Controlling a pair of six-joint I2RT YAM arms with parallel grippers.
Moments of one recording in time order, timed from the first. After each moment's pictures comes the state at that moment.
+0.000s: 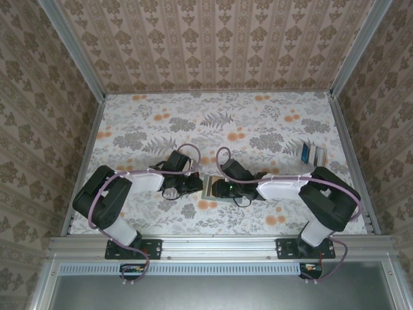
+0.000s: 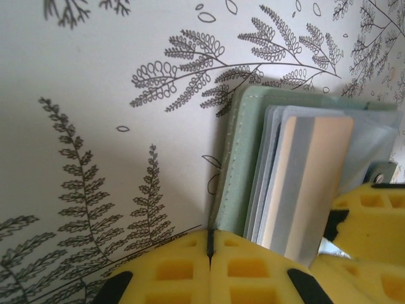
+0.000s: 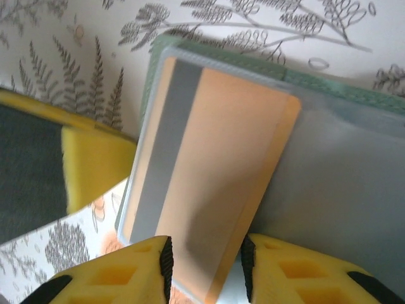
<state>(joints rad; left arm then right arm) -0.65 1.60 0.64 -0.08 0.48 -0.74 0.83 1.58 0.72 -0.08 -0.13 0.80</state>
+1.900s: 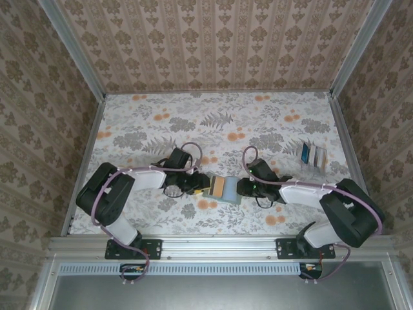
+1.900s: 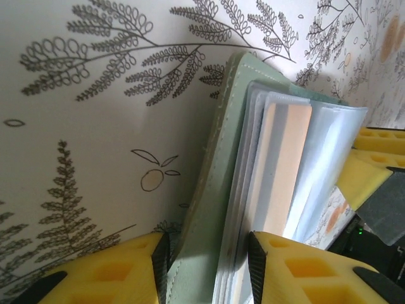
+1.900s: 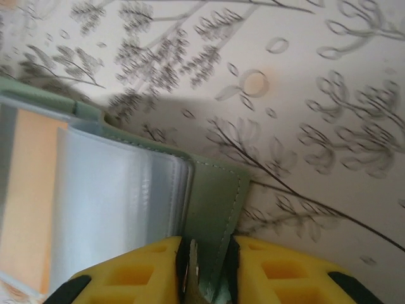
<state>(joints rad) -0.64 1.62 0.69 -0.08 0.63 -0.81 0.60 1.44 0.50 -0.01 -0.16 0.72</state>
